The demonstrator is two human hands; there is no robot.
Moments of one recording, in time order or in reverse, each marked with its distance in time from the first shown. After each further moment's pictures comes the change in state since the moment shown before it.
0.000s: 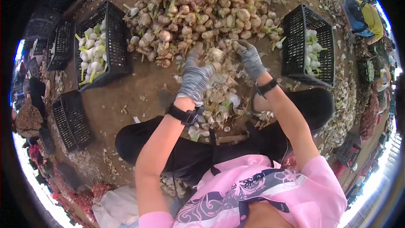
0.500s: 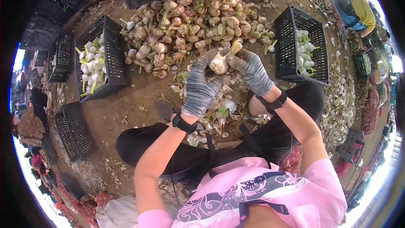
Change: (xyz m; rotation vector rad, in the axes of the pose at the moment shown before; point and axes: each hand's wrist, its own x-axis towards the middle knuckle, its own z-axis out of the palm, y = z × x) left_hand -0.017 -0.006 0.025 -0.042 -0.325 0.445; right_hand -0.074 -0.090 0.003 -0.094 -0.160 -0.172
